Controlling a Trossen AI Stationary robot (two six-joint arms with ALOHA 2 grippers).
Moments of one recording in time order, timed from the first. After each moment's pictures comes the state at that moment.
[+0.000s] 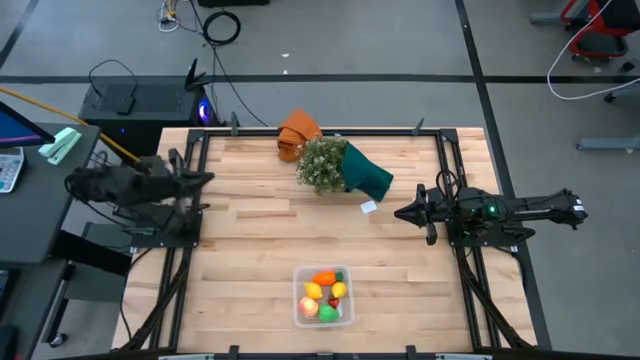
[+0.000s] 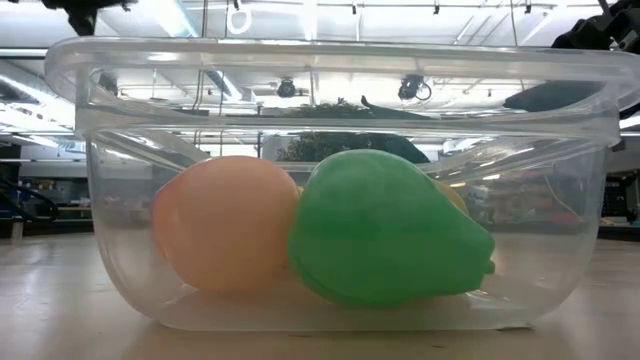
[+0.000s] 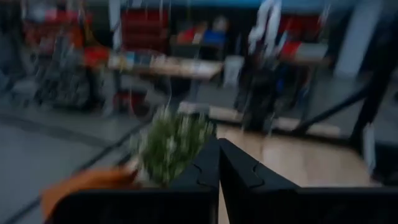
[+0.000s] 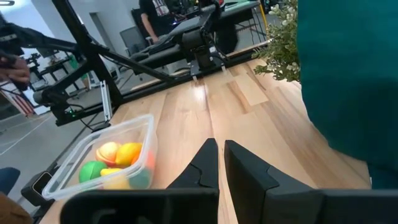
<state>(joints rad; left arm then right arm) -0.37 0.15 0.63 -0.48 -0.69 -0.10 0.02 0.14 0.04 -0.01 0.00 0.33</state>
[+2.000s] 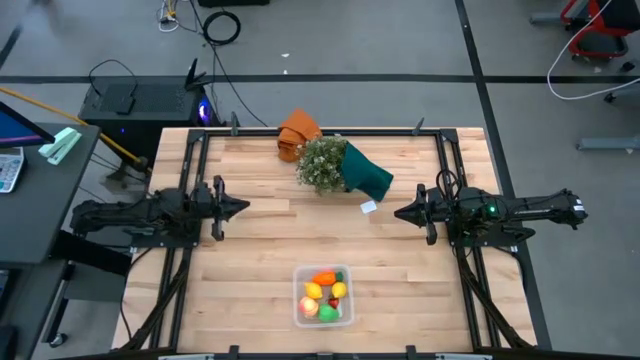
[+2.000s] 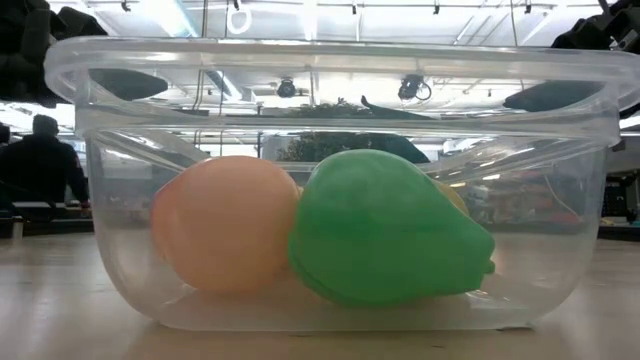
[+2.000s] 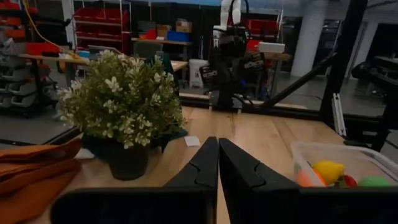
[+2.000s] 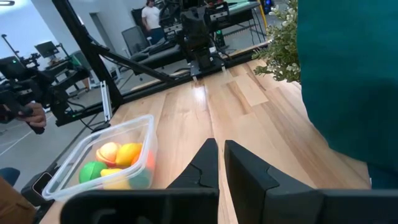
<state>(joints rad) 0.00 0.01 0.01 0.05 -0.16 -0.09 0.02 0.14 0.04 -0.01 0.00 0.33</state>
